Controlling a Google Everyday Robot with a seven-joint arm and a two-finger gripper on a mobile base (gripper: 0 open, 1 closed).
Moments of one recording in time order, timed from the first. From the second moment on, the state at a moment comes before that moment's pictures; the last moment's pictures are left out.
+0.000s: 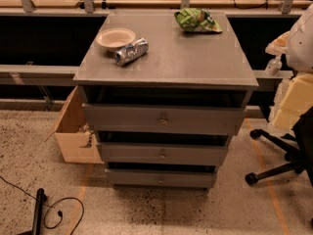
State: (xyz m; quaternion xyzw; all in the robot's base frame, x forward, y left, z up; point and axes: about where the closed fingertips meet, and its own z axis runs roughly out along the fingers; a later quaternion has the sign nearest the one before) arm 0.438 -0.216 0.977 -0.60 0.78 -0.04 0.16
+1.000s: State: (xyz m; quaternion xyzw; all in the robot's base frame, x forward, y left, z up) arm 0.549 -0.202 0.979 -0.56 0.77 0.04 0.30
